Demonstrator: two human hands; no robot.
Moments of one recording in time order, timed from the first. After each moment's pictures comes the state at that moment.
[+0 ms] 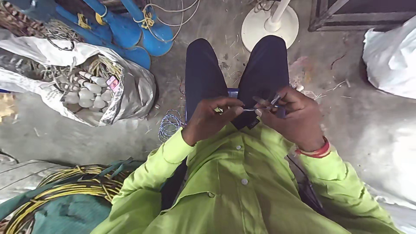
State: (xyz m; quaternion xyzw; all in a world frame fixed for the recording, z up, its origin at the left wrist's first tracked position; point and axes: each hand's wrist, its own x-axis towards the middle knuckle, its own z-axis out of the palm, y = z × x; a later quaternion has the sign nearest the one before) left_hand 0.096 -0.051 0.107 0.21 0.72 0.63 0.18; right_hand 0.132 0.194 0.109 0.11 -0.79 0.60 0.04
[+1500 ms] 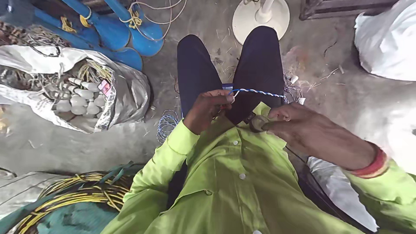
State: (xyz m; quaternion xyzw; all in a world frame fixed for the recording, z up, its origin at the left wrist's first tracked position) left_hand 0.078 -0.033 0.085 -0.09 0.54 0.75 0.39; right_hand 0.170 0.242 0.130 0.29 -0.91 0.28 -0.10
